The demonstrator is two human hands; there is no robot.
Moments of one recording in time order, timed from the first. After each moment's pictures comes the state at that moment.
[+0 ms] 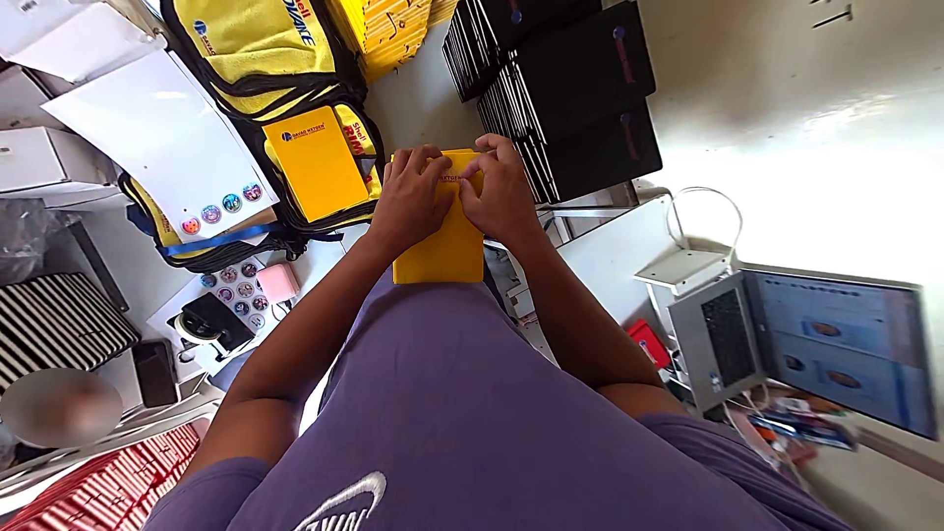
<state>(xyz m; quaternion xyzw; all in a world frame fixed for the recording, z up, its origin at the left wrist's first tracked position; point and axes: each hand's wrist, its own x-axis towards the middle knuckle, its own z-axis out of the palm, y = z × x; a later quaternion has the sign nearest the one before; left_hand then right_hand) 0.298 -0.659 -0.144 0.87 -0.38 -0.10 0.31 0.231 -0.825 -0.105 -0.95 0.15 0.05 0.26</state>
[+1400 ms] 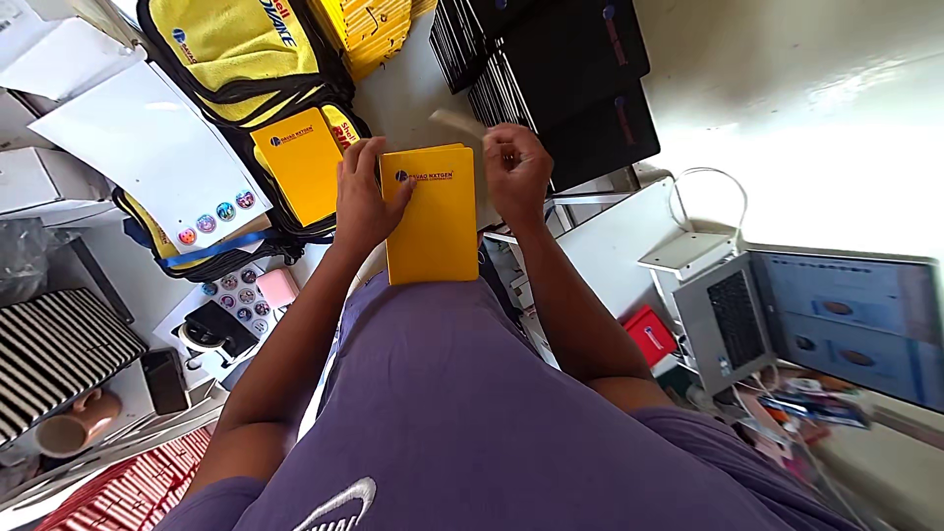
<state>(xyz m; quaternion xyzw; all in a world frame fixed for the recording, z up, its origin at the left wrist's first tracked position) 0.309 -0.623 -0.151 0.87 -0.23 -0.12 0.42 0.224 -0.862 -0.136 -0.87 0.17 -0.18 0.42</state>
